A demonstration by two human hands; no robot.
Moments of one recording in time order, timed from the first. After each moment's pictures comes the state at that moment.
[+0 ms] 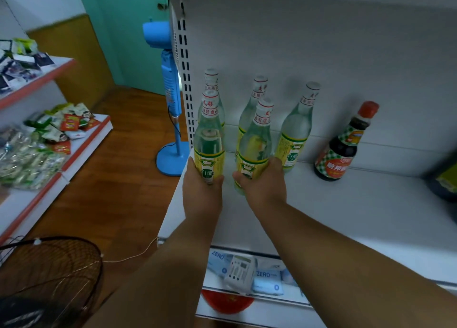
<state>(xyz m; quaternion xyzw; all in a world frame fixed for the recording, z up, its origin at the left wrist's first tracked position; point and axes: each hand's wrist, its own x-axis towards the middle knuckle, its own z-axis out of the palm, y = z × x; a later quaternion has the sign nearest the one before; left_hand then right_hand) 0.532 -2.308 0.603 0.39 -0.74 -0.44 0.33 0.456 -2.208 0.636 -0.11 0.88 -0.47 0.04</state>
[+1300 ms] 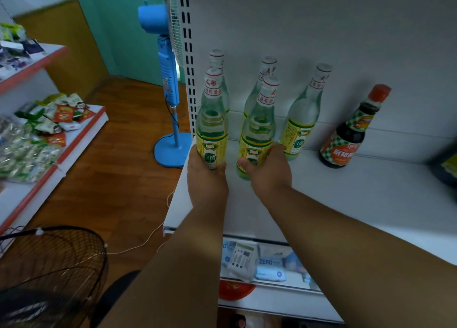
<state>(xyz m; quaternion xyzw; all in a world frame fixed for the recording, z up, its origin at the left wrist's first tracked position) 0.524 -2.312 0.591 0.39 -0.72 -0.43 0.36 0.457 -2.212 0.636 -0.13 0.88 -0.46 0.04</state>
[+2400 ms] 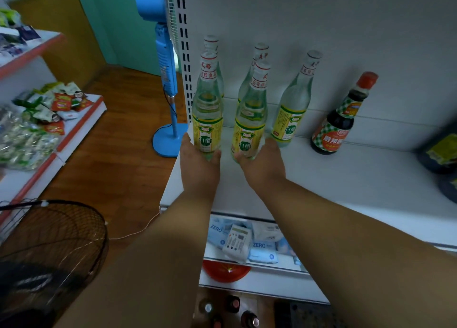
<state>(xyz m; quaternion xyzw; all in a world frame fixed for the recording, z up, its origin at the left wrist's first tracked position) 0.541 -2.304 0.603 0.41 -0.73 -0.46 0.31 0.475 -2.196 0.641 -0.13 0.90 -0.40 0.09</state>
